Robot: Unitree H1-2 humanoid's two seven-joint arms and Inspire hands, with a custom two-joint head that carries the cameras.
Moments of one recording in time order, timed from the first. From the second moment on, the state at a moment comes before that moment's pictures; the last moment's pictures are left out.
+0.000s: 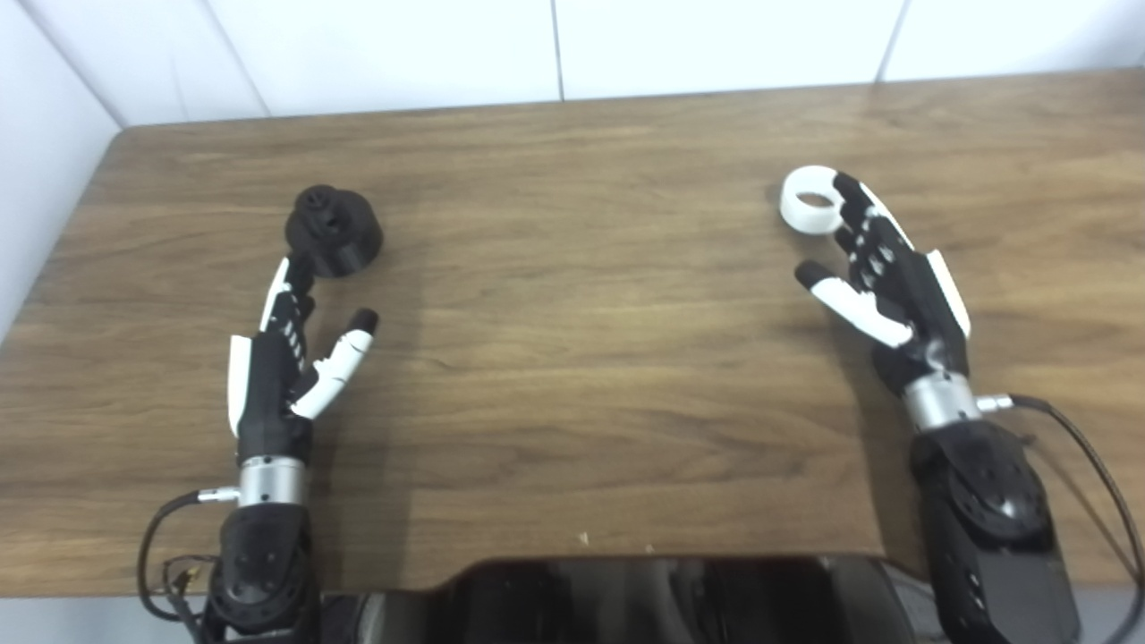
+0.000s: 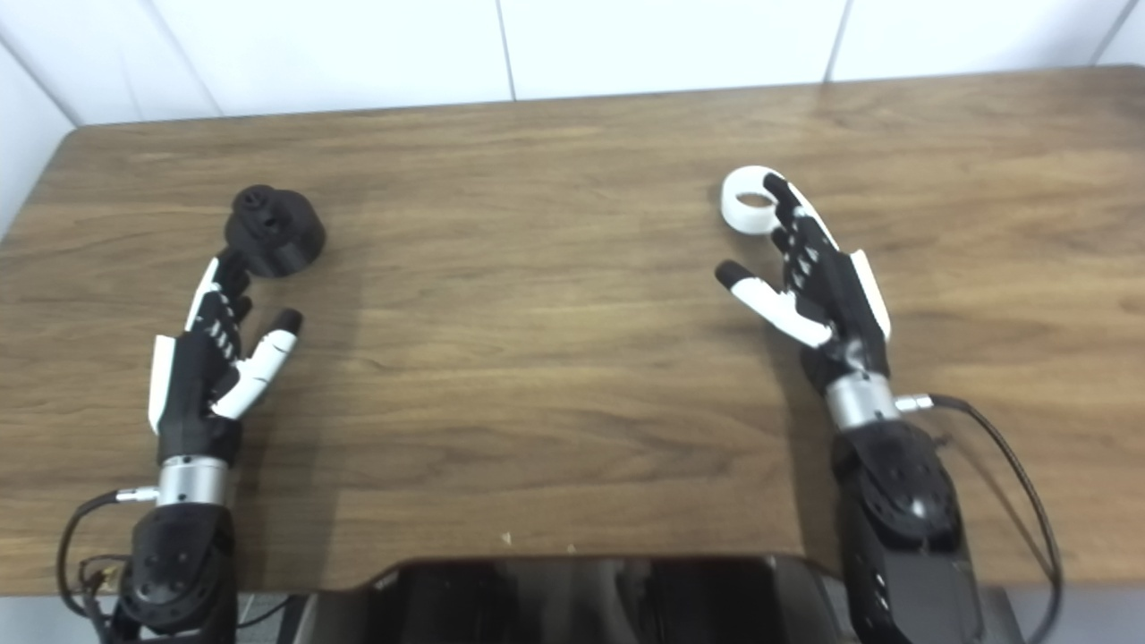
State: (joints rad) left arm 0.14 0.13 0.16 -0.14 0.09 -0.06 0.04; right arm -0.05 -0.13 -0.06 -0.07 0.09 -0.01 0.10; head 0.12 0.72
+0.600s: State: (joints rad) left arm 0.12 0.13 0.18 -0.18 0.12 0.00 0.06; right arm -0.08 -0.16 -0.06 -0.02 0.05 -0.08 0.11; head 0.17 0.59
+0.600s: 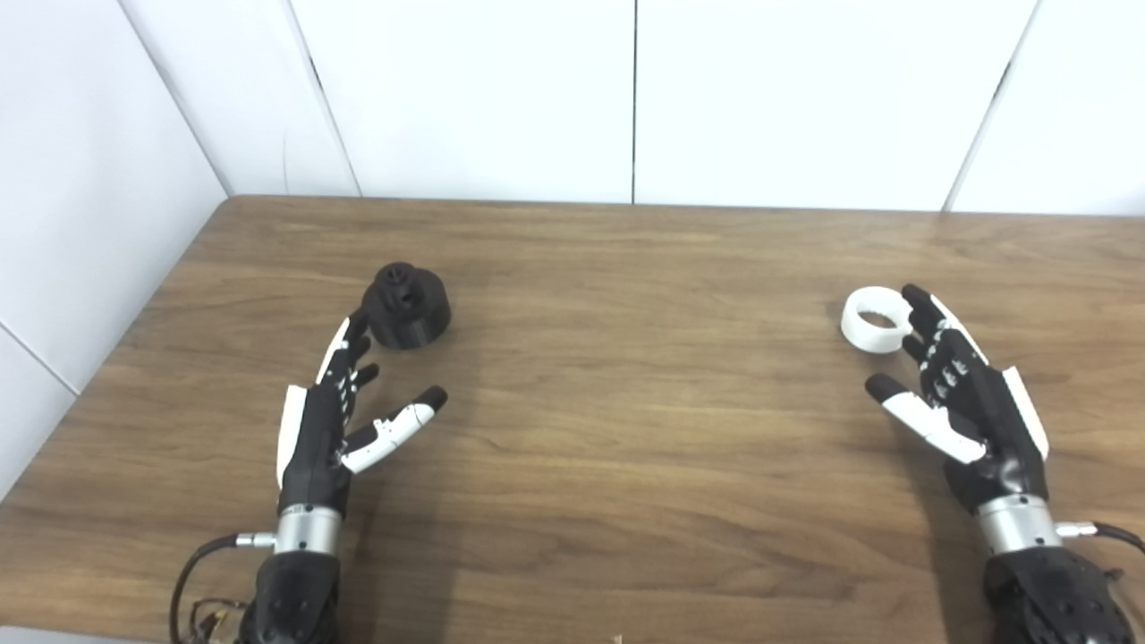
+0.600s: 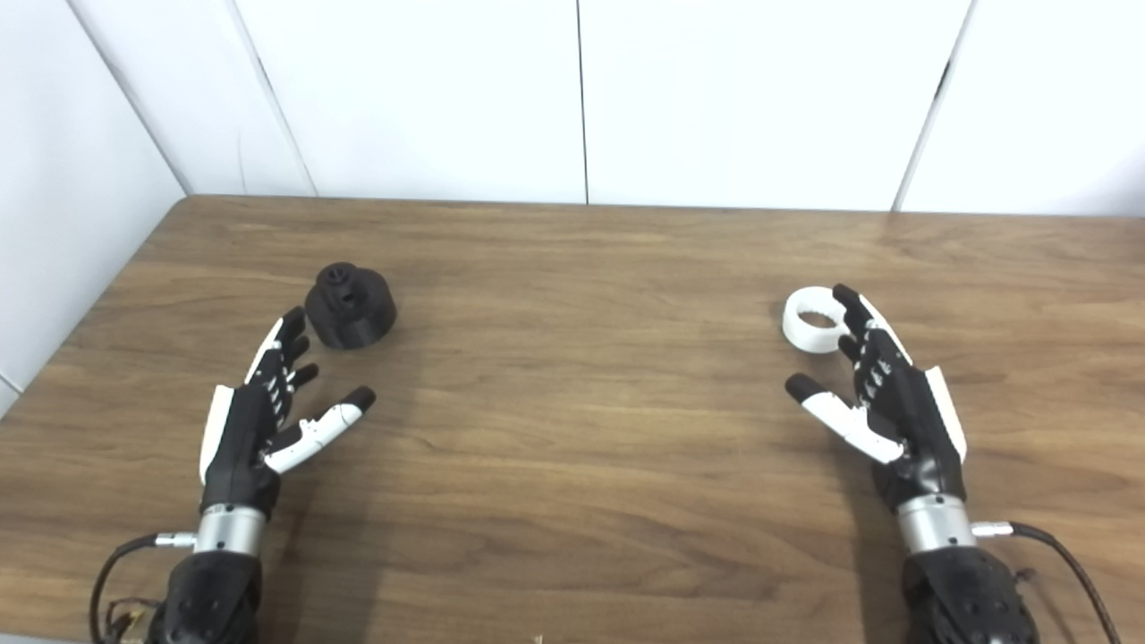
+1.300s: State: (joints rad) left arm 0.04 0.27 0.18 -0.14 0.18 0.09 0.04; right arm -0.12 -0.18 -0.05 0.05 0.03 -0.18 0.12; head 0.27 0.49
